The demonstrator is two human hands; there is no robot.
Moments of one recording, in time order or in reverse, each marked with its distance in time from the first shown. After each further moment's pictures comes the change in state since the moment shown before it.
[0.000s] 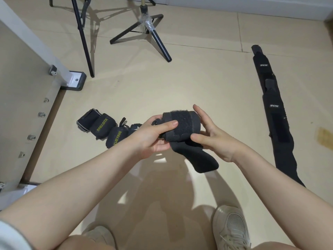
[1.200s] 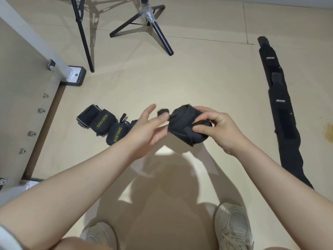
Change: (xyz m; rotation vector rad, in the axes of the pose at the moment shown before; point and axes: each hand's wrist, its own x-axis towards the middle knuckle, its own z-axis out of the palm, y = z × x) left_hand 0.000 -0.004 -0.006 0.036 0.064 0.153; right_hand 0.014 0.003 -0.002 -0.128 0.235 -0.190
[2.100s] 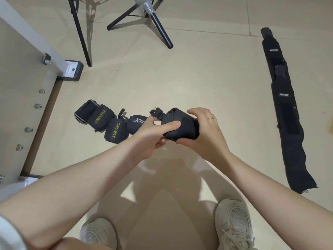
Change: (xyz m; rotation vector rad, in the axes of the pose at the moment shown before) left_hand 0.005 -0.018 0.013 0.175 0.077 -0.145; right_hand -0.014 0.029 0.032 -0.672 0.182 -0.152
